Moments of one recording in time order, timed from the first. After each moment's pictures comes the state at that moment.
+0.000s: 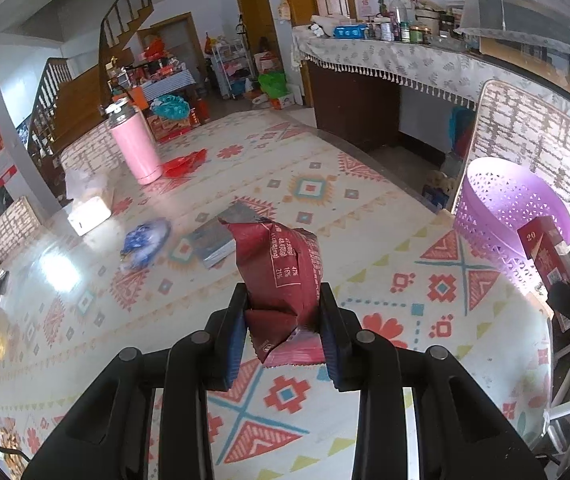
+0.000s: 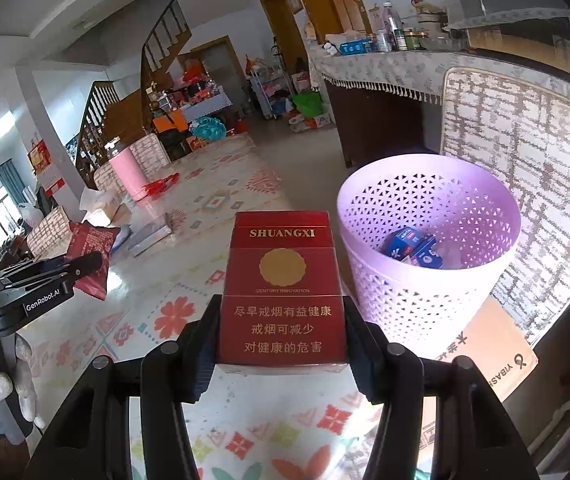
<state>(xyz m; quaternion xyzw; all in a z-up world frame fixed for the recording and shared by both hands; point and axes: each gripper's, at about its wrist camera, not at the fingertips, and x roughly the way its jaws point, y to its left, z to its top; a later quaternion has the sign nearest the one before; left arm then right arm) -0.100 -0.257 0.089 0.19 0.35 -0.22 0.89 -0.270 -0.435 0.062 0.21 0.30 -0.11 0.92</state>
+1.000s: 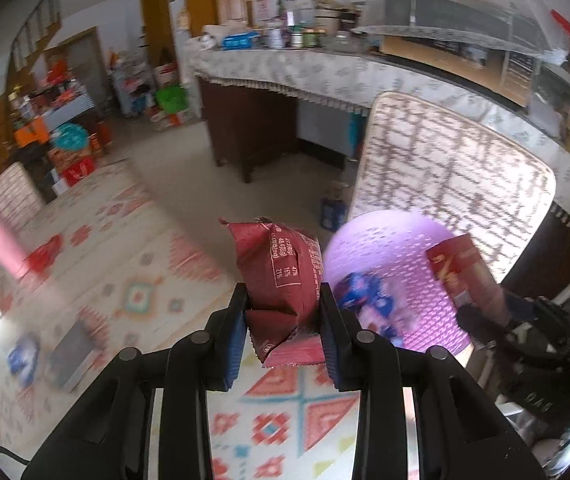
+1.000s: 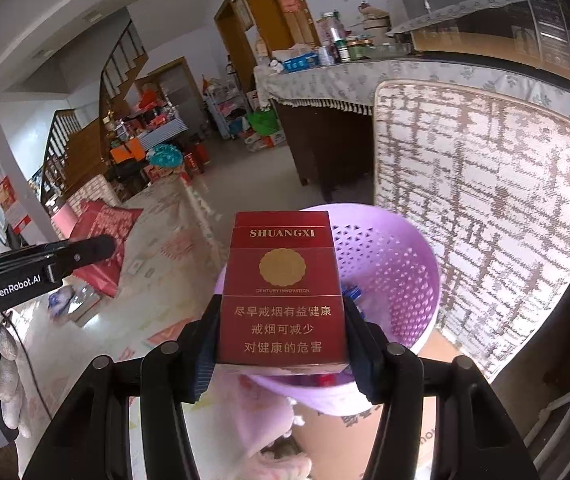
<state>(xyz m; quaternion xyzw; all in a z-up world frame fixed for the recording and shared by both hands) -0.085 -0.437 0.118 0.19 0.35 -0.39 0.83 -0.256 -0.556 0.073 0.23 0.28 -0.18 0.91</state>
